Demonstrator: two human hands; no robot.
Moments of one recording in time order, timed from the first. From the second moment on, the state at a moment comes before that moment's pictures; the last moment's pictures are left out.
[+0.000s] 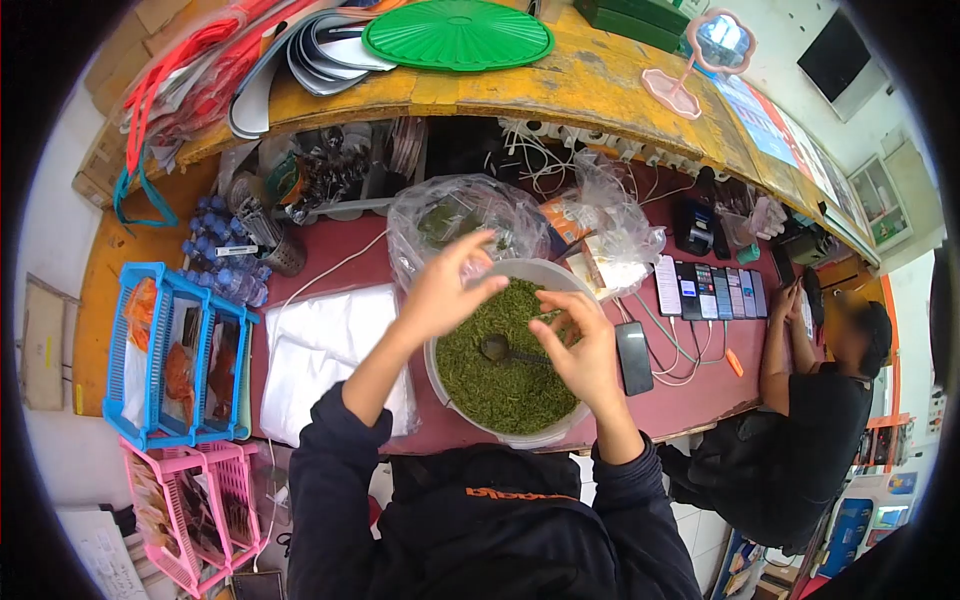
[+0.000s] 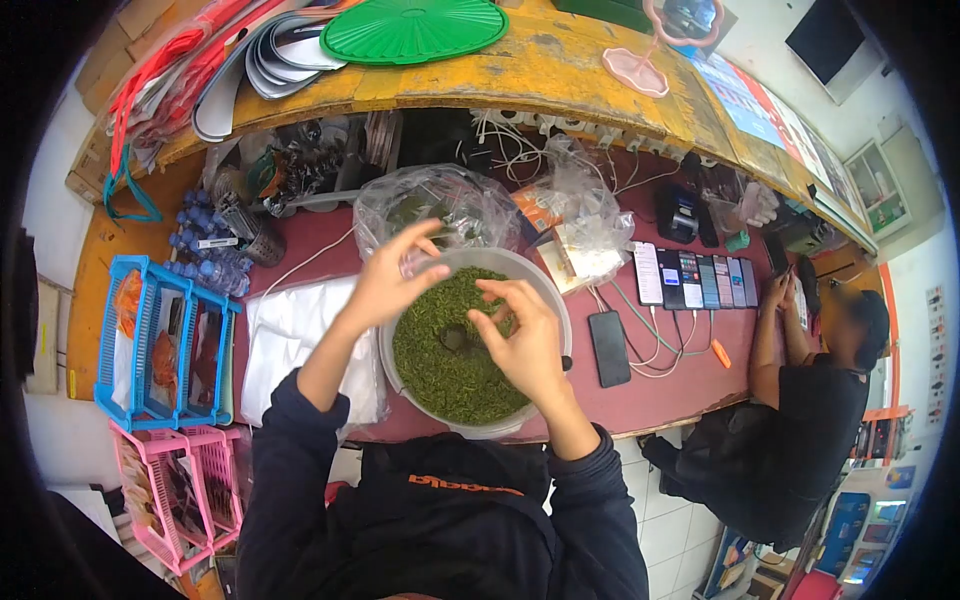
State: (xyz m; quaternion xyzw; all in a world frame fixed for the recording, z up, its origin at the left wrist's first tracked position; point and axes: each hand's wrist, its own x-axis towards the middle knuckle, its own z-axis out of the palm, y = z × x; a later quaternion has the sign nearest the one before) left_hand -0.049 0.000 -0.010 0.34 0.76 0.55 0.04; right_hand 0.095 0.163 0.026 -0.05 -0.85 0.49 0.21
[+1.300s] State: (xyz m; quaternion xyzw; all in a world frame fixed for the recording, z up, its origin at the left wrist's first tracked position) left_hand 0.046 -0.005 0.005 0.44 0.76 0.47 0.08; right_hand 0.138 0.163 0.004 -0.05 -0.78 0.62 -0.03
